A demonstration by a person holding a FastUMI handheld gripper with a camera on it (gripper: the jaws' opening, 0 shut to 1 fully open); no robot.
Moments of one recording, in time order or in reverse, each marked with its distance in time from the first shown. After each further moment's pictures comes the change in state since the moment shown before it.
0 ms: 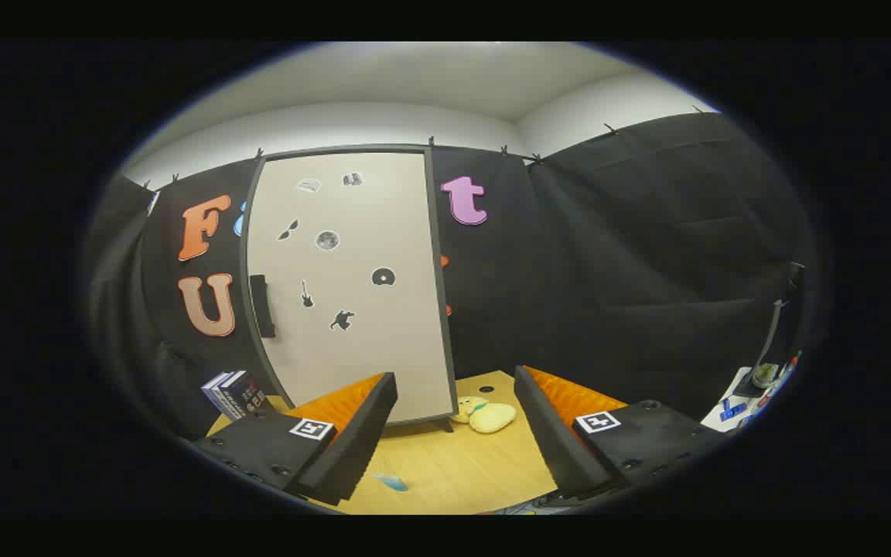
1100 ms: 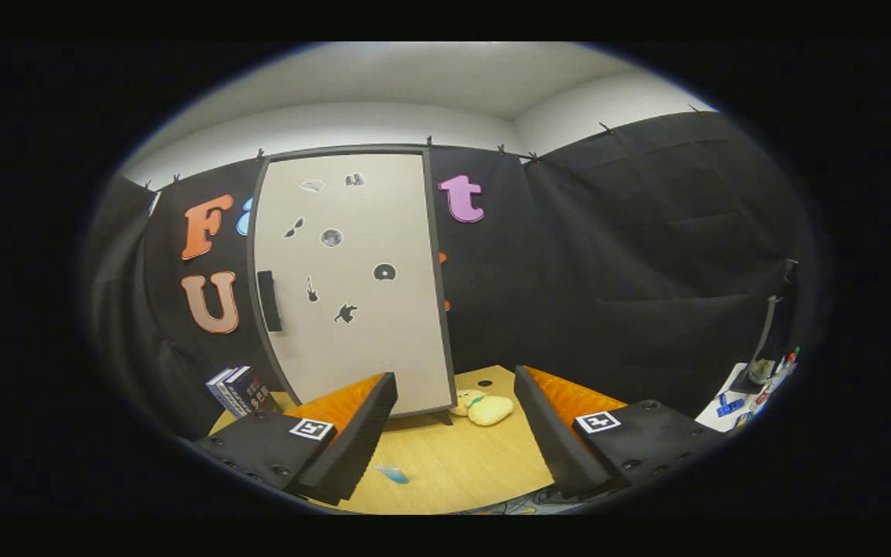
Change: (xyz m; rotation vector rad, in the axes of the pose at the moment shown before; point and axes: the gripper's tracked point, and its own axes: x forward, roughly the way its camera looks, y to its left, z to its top) arm -0.028 -0.003 -0.006 0.003 0.011 -0.007
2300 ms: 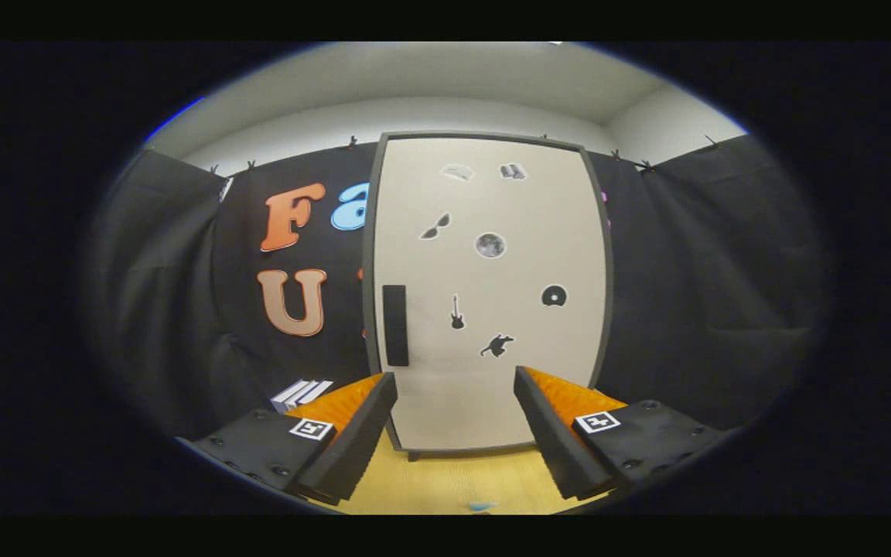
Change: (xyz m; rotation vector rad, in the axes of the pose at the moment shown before) arm 0.094 0.235 0.032 -0.109 0.002 0.340
